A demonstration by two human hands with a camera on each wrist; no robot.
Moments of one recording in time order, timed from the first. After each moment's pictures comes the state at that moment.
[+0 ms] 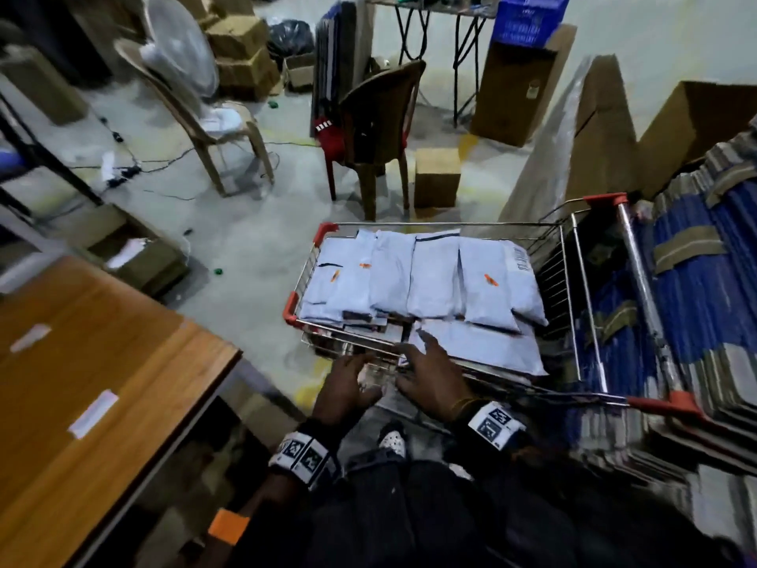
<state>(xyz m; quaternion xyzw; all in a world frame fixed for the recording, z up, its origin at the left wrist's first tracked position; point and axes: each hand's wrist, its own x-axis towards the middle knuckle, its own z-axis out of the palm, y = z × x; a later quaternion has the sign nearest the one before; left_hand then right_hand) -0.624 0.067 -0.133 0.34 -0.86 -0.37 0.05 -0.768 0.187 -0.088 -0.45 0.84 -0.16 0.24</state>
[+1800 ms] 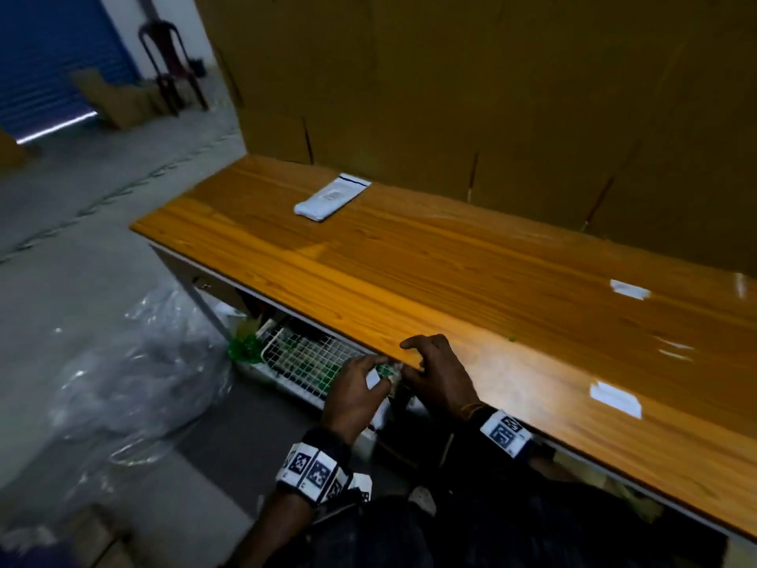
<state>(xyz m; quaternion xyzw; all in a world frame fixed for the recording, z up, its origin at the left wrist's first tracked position) 0.241 0.314 -0.068 0.84 -0.32 -0.21 0.38 0.140 0.175 -0.053 -0.89 0.26 -0.07 0.37</state>
